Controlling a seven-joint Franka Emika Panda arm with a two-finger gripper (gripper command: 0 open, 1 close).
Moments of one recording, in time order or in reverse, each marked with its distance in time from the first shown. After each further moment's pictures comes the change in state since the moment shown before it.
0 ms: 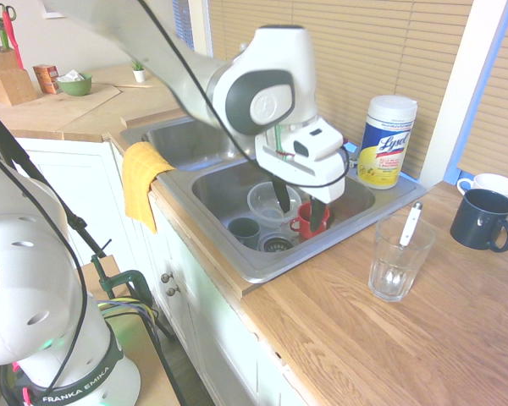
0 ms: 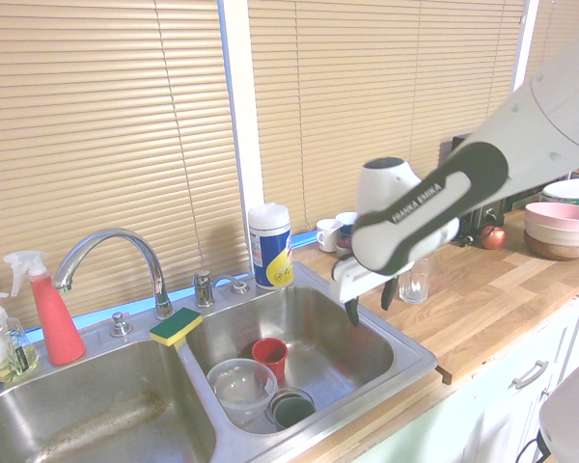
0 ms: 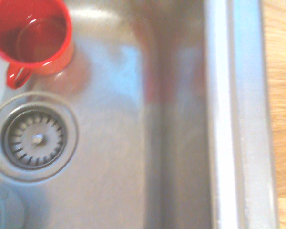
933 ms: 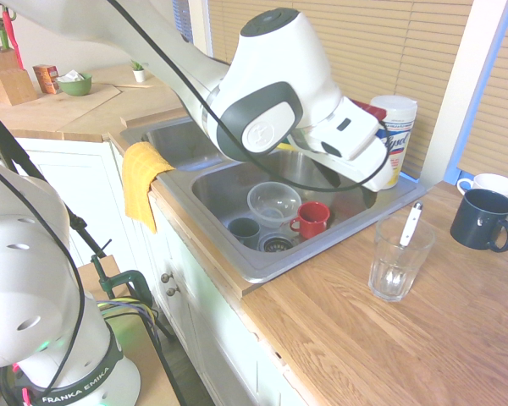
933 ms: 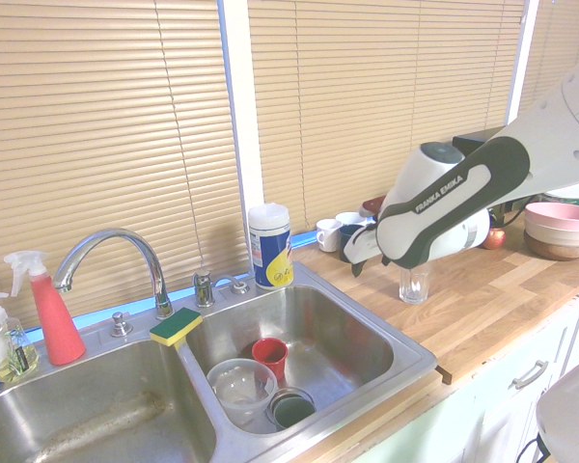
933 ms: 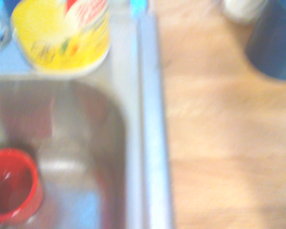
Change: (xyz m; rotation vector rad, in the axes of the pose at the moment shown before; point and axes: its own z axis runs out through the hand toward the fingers) arm 0.062 0.033 -0.046 0.297 0.279 0.049
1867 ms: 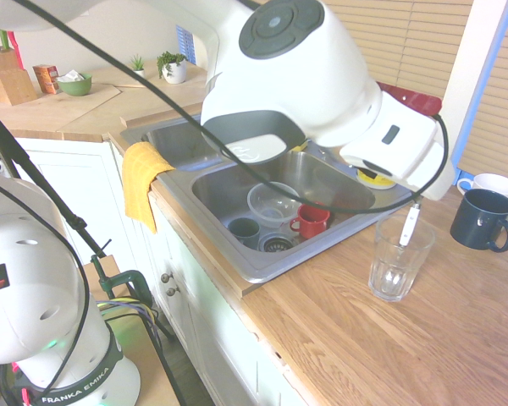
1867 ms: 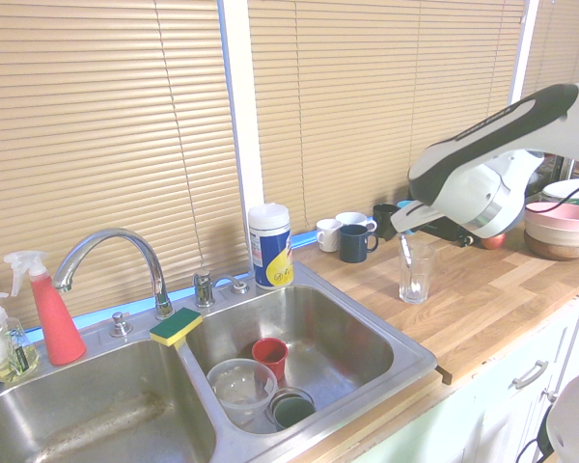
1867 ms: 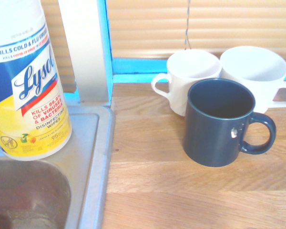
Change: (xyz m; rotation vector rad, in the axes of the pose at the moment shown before) arm 0.055 0.085 -0.038 0.197 0.098 -0.009
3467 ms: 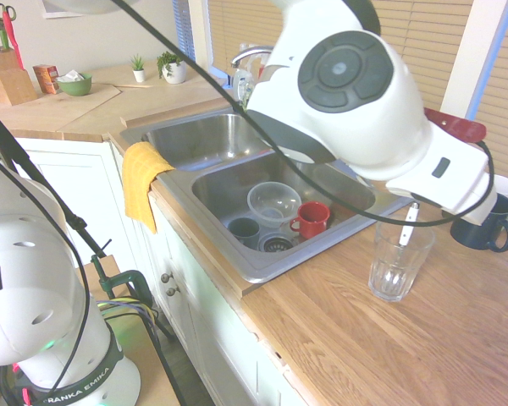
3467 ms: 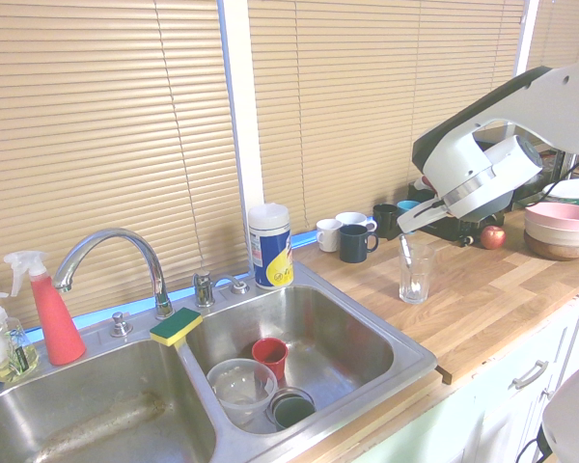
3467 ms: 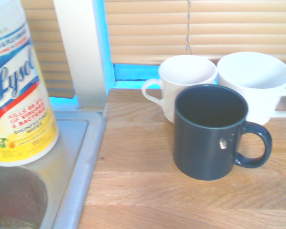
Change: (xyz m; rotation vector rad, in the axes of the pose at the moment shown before) arm 0.036 0.024 0.033 0.058 -0.038 -0.022
